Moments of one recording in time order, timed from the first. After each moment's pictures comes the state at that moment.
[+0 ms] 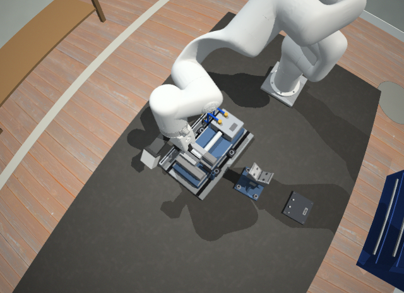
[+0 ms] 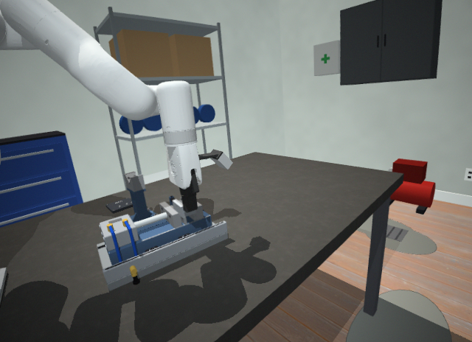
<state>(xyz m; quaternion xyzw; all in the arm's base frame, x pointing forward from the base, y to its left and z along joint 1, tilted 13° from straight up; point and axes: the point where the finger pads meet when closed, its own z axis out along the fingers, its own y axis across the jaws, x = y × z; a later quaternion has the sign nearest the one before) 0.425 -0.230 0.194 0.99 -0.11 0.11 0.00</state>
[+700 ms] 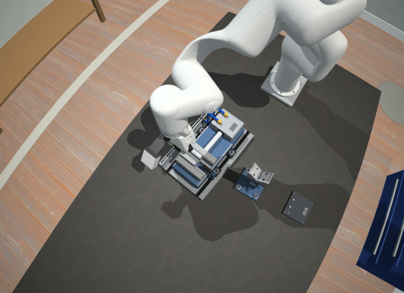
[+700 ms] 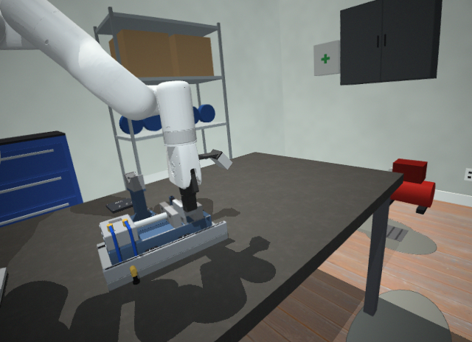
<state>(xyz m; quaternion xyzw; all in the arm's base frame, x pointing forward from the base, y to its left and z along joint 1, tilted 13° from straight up) 0.425 -0.228 0.194 0.99 -0.11 0.11 0.00</state>
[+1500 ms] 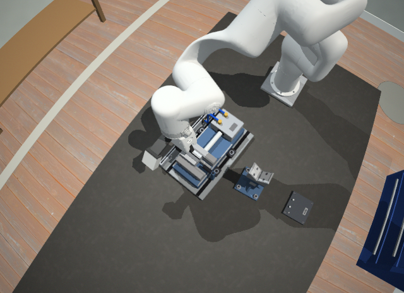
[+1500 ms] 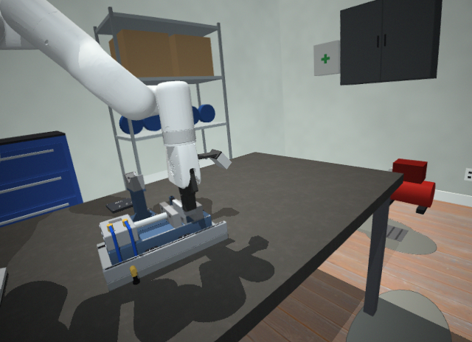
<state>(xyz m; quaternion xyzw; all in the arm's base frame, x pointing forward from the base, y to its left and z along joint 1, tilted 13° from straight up) 0.426 -0.224 0.194 0.99 -0.11 0.11 0.00</state>
